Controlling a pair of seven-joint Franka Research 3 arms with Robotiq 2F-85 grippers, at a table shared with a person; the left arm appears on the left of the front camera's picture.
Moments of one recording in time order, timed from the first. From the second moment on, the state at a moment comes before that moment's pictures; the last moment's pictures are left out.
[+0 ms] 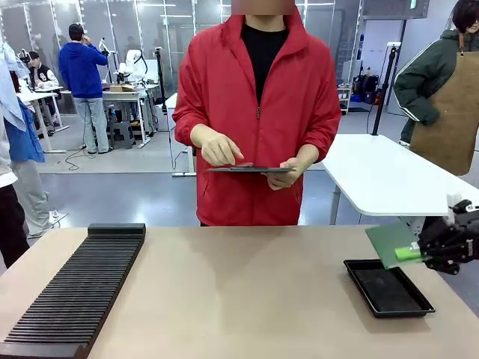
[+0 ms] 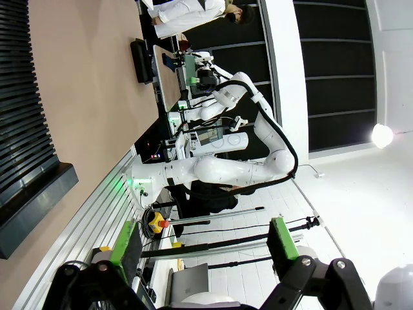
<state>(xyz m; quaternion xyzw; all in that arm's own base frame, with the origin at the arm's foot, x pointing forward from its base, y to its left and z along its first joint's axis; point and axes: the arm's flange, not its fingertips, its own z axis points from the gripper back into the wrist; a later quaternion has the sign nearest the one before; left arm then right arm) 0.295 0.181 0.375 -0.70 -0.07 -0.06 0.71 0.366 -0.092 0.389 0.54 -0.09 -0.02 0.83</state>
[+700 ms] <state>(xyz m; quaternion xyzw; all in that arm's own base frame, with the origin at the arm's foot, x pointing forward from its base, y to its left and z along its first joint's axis) 0.295 0.180 0.375 -0.70 -0.07 -0.06 0.71 0.407 -0.091 0.302 0.46 -0.08 -0.02 0.88</state>
